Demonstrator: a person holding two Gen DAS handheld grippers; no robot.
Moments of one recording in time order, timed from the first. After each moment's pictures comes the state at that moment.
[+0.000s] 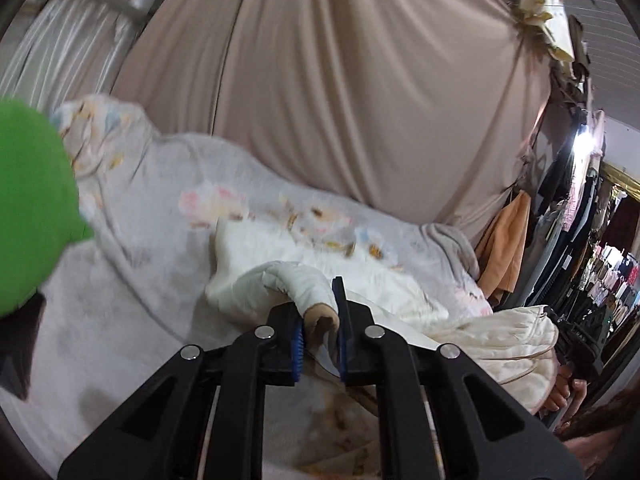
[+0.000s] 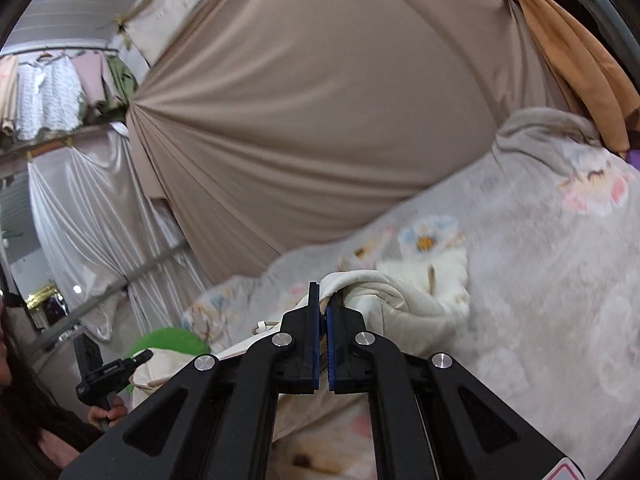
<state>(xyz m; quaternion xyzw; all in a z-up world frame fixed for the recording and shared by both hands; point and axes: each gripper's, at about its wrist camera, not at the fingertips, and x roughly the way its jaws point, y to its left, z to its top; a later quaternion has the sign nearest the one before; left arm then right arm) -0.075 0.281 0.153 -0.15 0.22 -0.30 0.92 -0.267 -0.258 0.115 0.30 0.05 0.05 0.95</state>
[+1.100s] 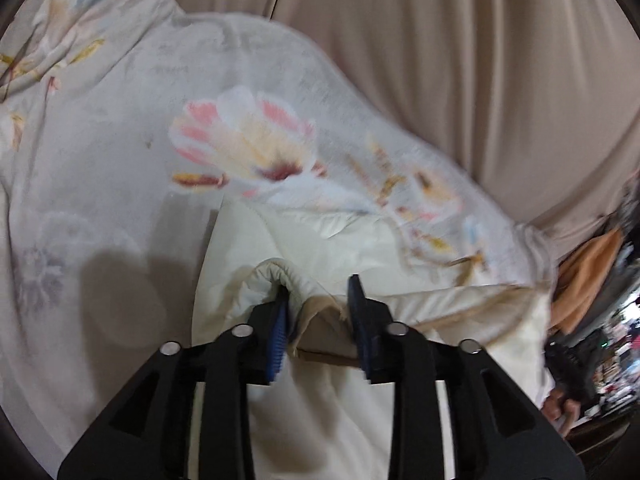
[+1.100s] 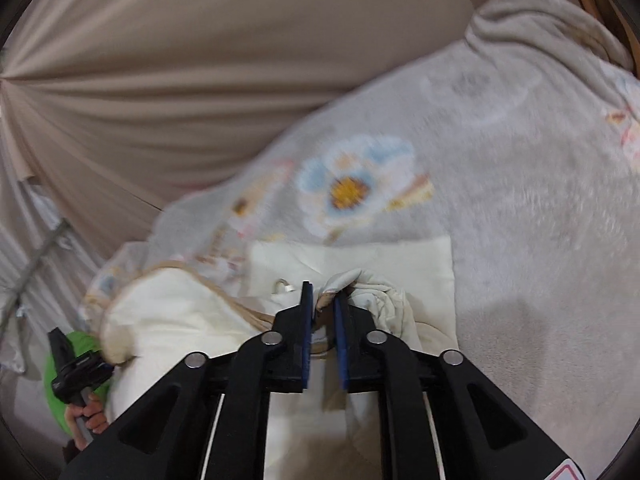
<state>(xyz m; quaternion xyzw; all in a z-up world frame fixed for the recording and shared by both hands) 0.201 0.213 0.045 -0.21 0.38 -0.23 0.87 0.017 -0.351 0.025 0.33 0.24 -0.01 0.91</state>
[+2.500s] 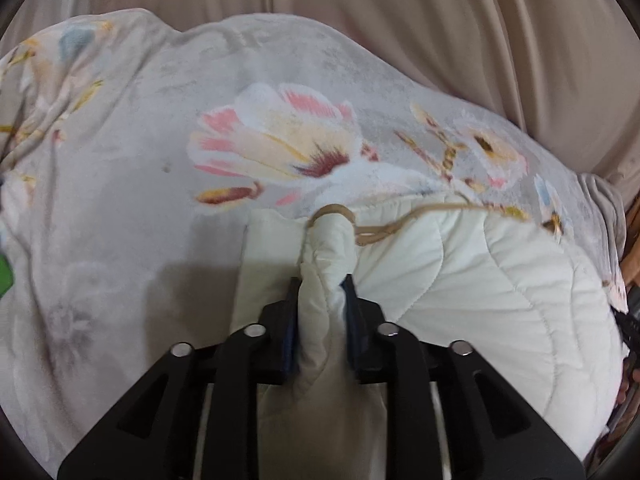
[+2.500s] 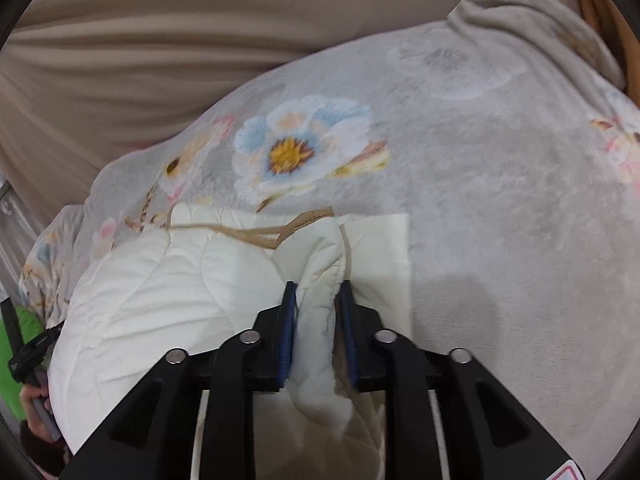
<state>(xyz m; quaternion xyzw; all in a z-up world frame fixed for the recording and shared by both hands) 0.231 0.186 0.018 -0.07 0.40 -0.13 0.90 0.046 -0.357 -0.012 0.26 0.33 -0.12 0.90</state>
